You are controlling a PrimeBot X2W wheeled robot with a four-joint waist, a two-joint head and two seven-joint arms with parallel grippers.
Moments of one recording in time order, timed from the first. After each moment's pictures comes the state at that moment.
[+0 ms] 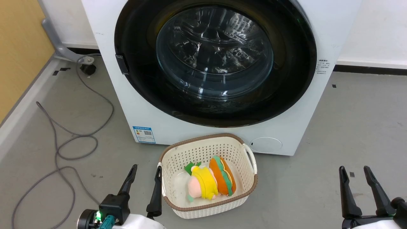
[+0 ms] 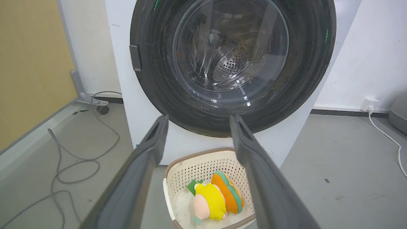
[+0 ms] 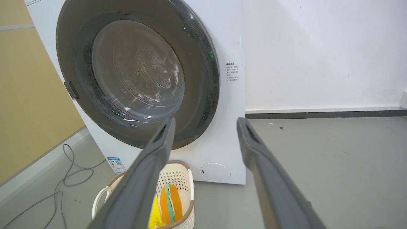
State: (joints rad) left arm 0.00 0.05 -0.13 0.16 -0.13 -0.01 -0.26; right arm 0.09 -0.13 -0.07 0.06 0.26 0.13 -0.26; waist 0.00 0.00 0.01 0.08
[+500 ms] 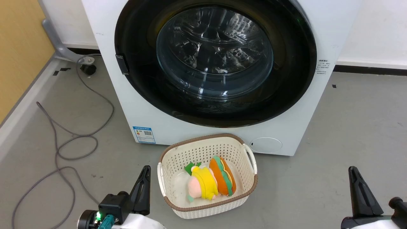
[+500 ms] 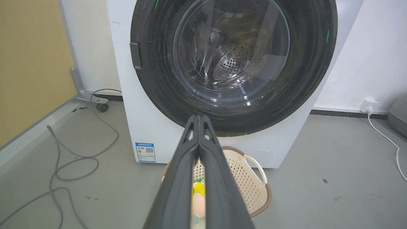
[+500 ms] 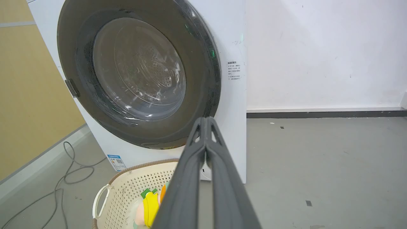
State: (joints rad) left arm 0.00 0.05 -0.14 0.16 -0.15 -0.01 -0.25; right arm 0.09 -0.13 -0.06 0.06 0.26 0.13 -0.25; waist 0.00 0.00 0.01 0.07
